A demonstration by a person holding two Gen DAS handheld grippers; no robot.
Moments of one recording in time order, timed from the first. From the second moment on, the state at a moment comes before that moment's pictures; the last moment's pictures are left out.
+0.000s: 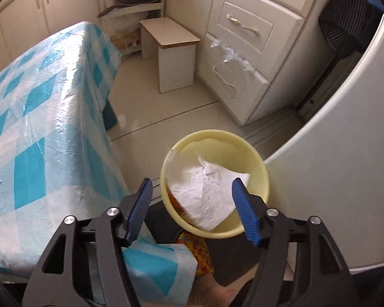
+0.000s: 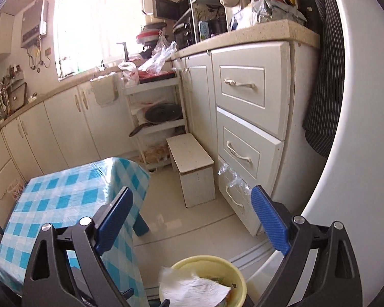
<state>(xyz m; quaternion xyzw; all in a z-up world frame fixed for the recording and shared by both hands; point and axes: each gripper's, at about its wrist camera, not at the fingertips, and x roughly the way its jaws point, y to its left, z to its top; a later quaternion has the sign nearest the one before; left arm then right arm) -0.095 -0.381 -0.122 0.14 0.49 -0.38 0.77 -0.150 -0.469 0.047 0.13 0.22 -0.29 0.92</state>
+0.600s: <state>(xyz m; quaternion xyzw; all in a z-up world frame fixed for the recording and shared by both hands) -0.066 -0.281 -0.024 0.06 0.45 -0.34 0.82 -0.143 -0.441 0.063 0.14 0.19 -0.28 0.93</state>
